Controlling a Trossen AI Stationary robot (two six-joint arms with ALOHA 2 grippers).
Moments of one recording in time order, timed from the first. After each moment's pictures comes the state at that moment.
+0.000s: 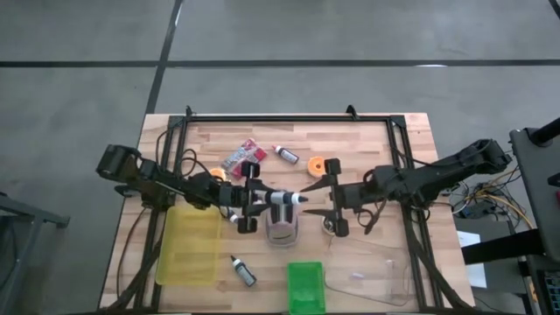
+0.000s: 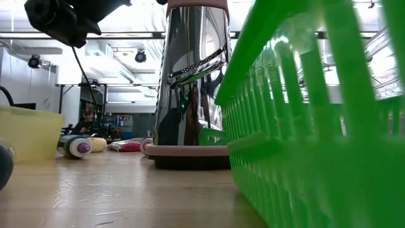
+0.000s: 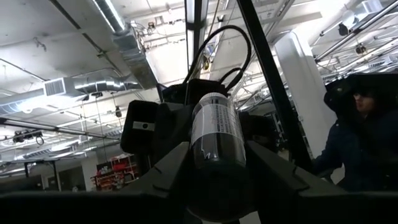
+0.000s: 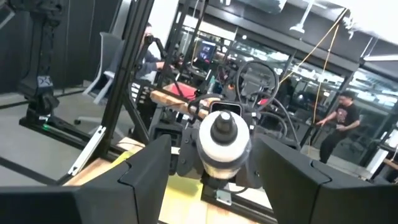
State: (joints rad) left arm -0.18 1.58 0.62 1.46 0.04 0.31; right arm 0.28 1.25 0.91 0.45 0.11 -0.33
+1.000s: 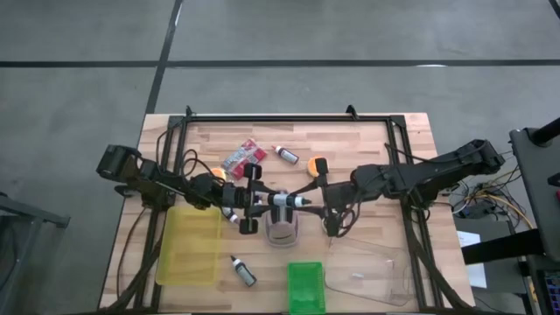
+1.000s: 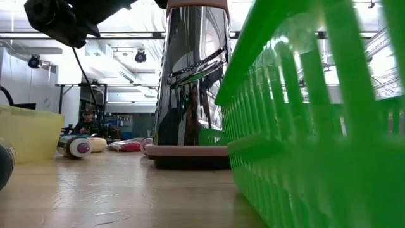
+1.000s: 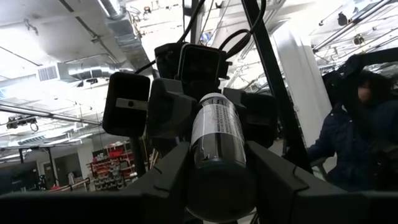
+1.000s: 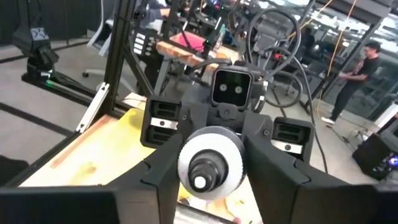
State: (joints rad) left arm -0.17 1.58 0.62 1.41 0.03 0.29; right arm 0.28 1.34 1.14 0.06 0.14 -0.29
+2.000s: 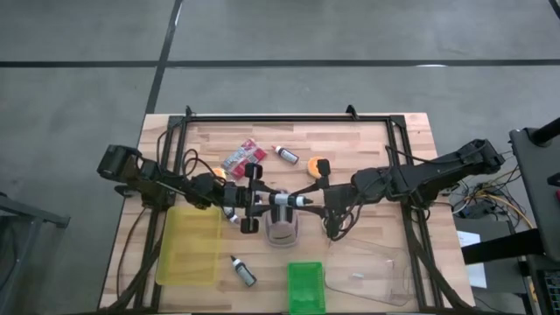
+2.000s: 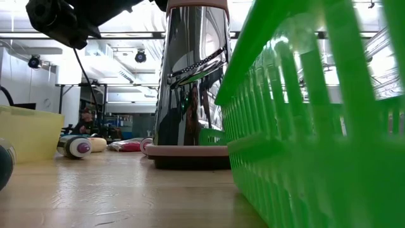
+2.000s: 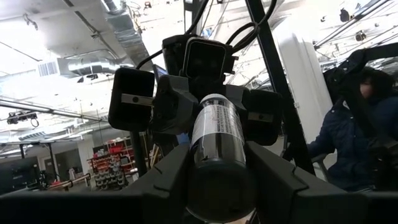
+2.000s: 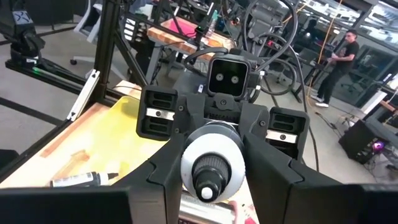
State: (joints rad) left arm -0.17 1.59 0.62 1.41 0.03 0.28; right arm 0.30 1.34 1.15 0.00 0.23 -0.28
